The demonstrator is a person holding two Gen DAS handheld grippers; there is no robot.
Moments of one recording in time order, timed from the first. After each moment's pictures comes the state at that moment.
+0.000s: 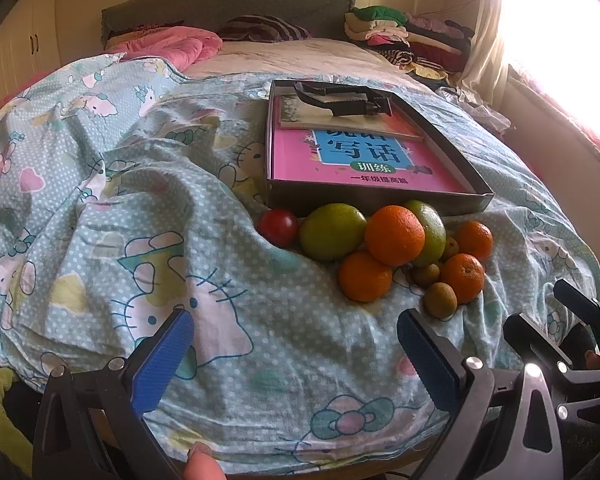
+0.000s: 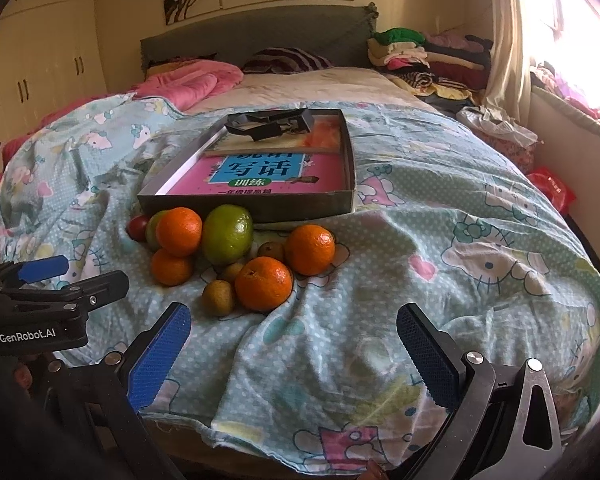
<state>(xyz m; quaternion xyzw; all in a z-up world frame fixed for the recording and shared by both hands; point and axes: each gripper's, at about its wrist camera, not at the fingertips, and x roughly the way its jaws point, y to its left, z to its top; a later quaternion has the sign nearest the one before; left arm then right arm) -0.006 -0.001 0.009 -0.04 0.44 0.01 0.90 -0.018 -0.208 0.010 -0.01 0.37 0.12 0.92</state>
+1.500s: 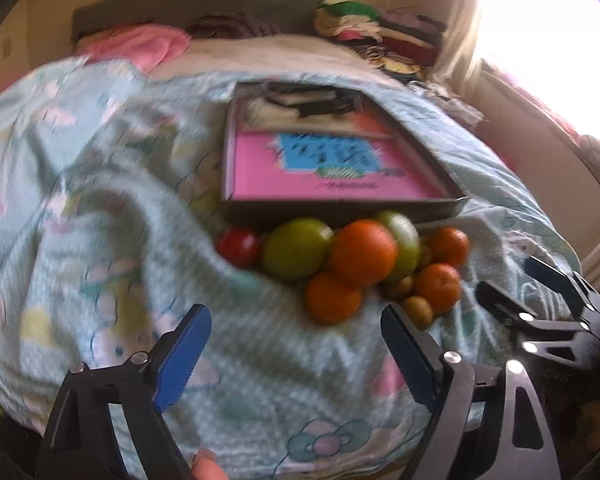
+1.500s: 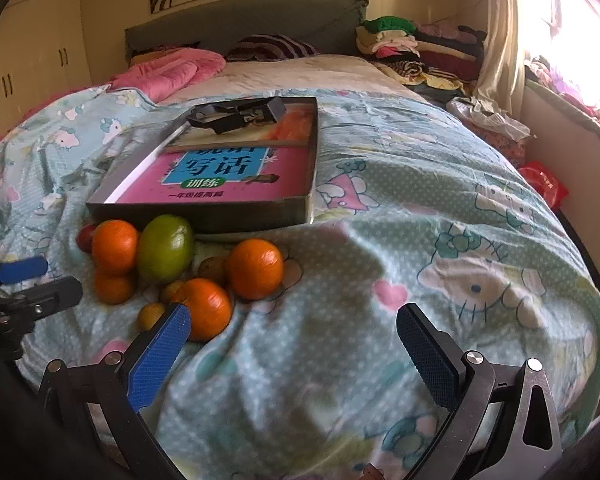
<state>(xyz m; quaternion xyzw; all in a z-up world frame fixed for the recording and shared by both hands) 0.019 -0.010 0.012 -0.04 0.44 -0.06 0.90 0.033 -0.230 0.000 -0.03 0.39 0.10 0.91</state>
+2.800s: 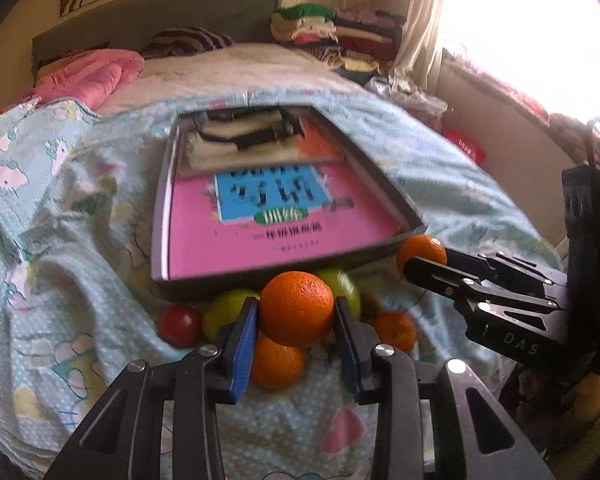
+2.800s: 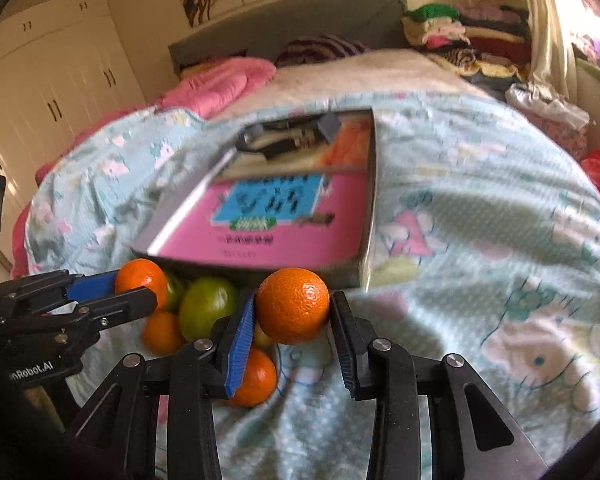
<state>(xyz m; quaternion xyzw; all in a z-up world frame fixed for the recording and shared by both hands) 0.052 -0.038 0.036 -0.02 0.43 -0.12 0.90 0.083 -0.232 0.016 0.05 0.39 0.23 0.89</state>
